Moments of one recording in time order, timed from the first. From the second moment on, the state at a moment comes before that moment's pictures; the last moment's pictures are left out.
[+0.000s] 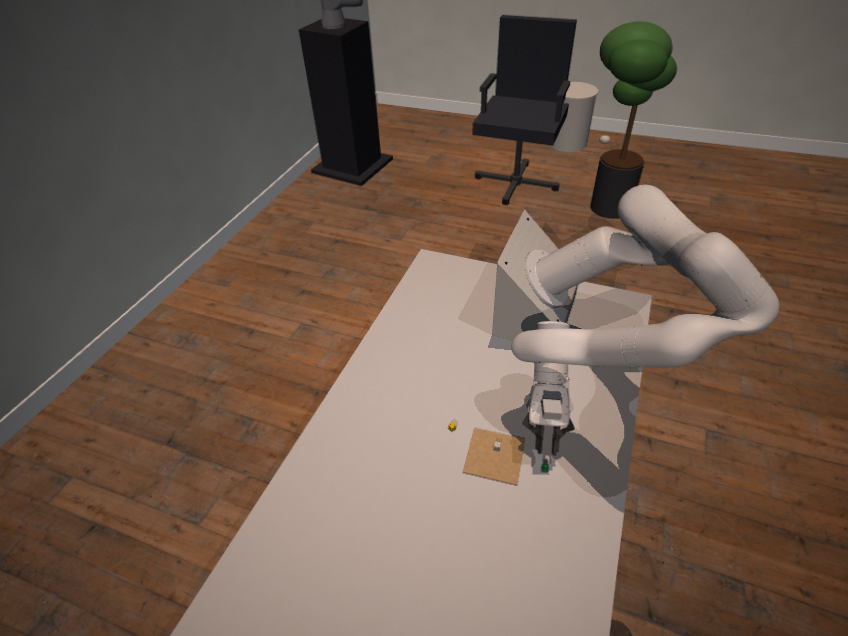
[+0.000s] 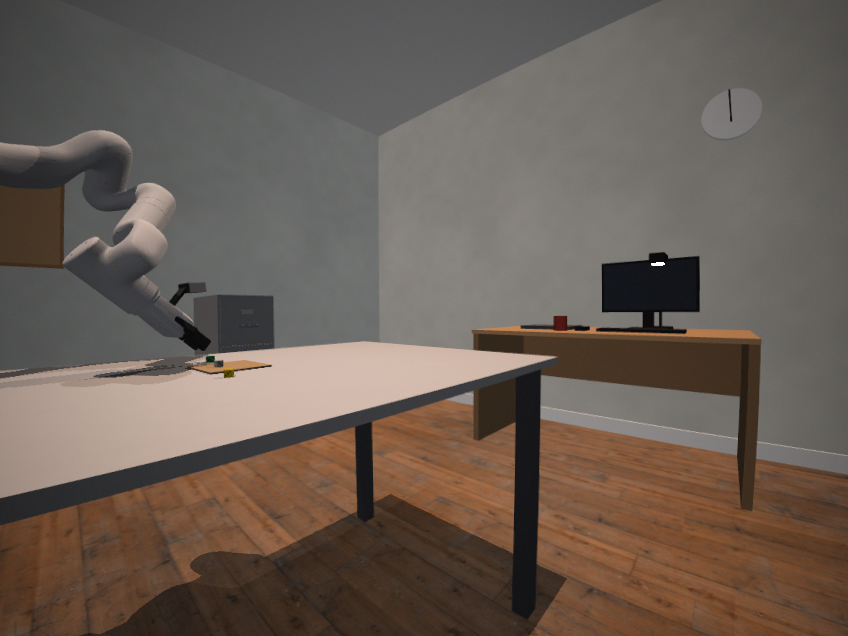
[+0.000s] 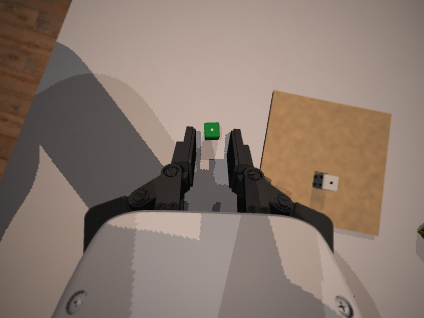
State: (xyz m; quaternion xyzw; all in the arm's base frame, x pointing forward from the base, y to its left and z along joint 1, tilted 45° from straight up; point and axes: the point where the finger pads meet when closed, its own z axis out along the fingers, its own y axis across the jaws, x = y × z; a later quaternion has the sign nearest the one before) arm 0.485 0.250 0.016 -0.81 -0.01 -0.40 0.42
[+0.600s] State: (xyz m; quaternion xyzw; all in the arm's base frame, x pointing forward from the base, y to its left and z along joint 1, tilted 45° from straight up) arm 0.489 0.218 0.048 -0.81 -0.01 -0.40 0.42
